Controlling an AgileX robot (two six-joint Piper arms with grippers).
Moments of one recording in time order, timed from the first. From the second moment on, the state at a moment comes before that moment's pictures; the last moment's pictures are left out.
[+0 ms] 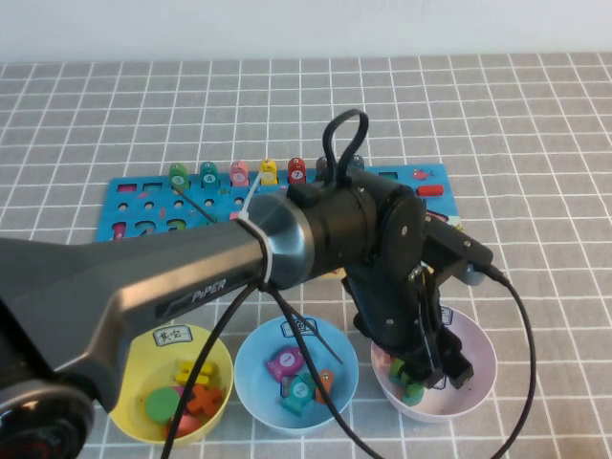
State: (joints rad) right arm 0.11 -0.01 0.03 0.12 0.37 -0.10; left arm -0.90 2.03 -1.55 -0.19 0.91 0.14
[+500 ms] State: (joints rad) right arm 0.11 -0.01 0.03 0.12 0.37 -0.10; left arm -0.90 1.94 -1.61 -0.19 1.07 0.13
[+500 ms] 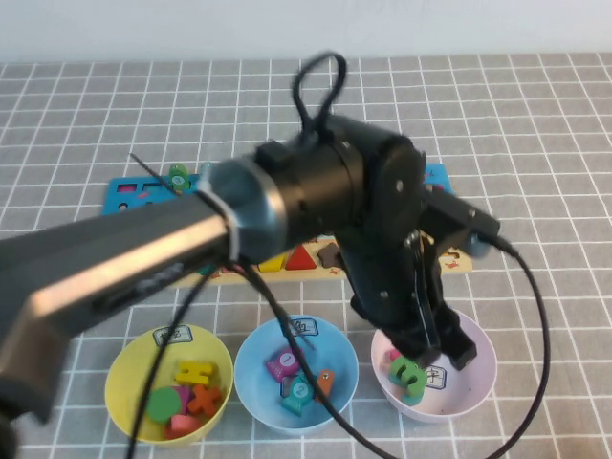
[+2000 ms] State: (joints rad) right arm 0.11 -0.01 0.03 0.12 0.37 -0.10; left arm -0.79 0.71 -0.48 0.06 0.34 -0.19
